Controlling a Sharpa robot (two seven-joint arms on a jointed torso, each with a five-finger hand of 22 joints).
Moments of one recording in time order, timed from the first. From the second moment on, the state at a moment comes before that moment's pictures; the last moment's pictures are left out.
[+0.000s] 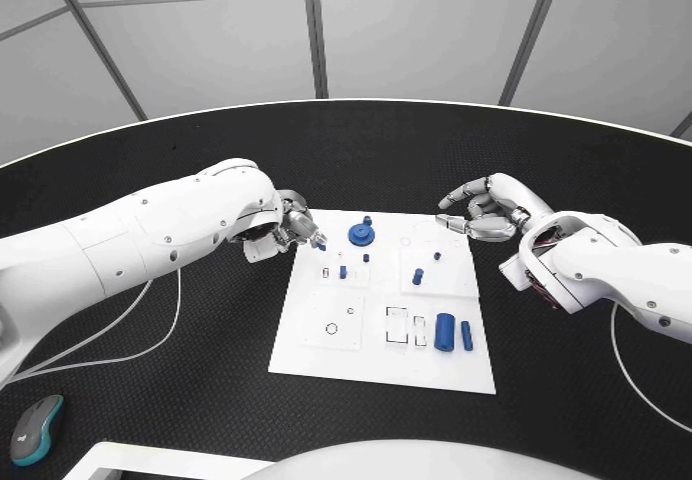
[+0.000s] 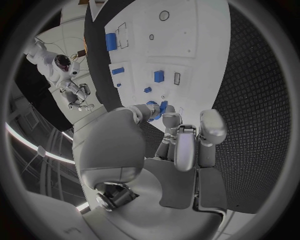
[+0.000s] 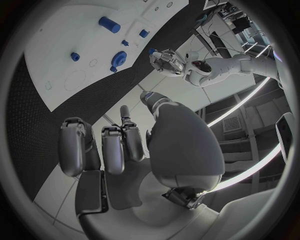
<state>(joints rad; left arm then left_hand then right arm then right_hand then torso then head) 1.31 -0.53 -0.06 1.14 -0.88 0.19 -0.59 1.23 -0.17 0.75 0.19 0.32 0.75 0.09 0.84 0.76 1.17 0.02 1.21 0.82 1.47 -0.04 1.52 1.31 0.12 1.27 0.06 1.34 1.04 1.21 -0.98 -0.07 1.64 -0.96 -0.56 -0.06 1.28 -0.22 0.38 0.24 0.38 0.88 0.15 0.27 0.34 1.46 0.07 1.44 1.31 1.47 0.00 1.54 1.31 0.03 1.46 0.10 1.41 1.31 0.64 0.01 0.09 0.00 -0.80</state>
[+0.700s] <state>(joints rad) 1.27 -0.53 -0.07 1.18 -0.95 0.25 -0.57 1.21 -0.18 0.77 0.18 0.32 0.75 0.09 0.84 0.76 1.18 0.01 1.22 0.83 1.46 -0.05 1.52 1.31 0.12 1.28 0.06 1.35 1.04 1.20 -0.98 -0.07 1.64 -0.96 -0.56 -0.06 1.28 -0.22 0.38 0.24 0.39 0.88 0.15 0.27 0.34 1.46 0.07 1.44 1.31 1.47 0.00 1.54 1.31 0.03 1.46 0.10 1.41 1.31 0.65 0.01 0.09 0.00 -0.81</state>
